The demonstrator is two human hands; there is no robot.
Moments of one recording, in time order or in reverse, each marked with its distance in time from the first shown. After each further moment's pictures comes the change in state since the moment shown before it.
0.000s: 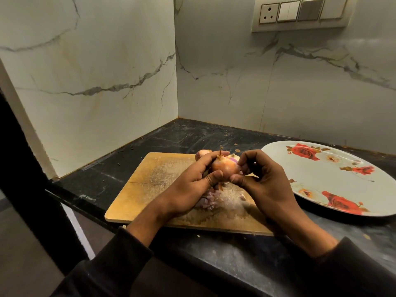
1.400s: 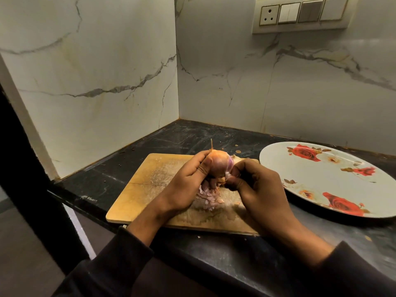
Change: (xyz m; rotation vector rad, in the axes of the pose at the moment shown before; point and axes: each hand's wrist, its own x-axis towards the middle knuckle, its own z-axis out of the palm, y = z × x) left_hand -0.001 0.006 0.003 -0.087 0.159 -0.015; right_hand -0.007 -0.001 0.011 -0.130 0.002 -0.081
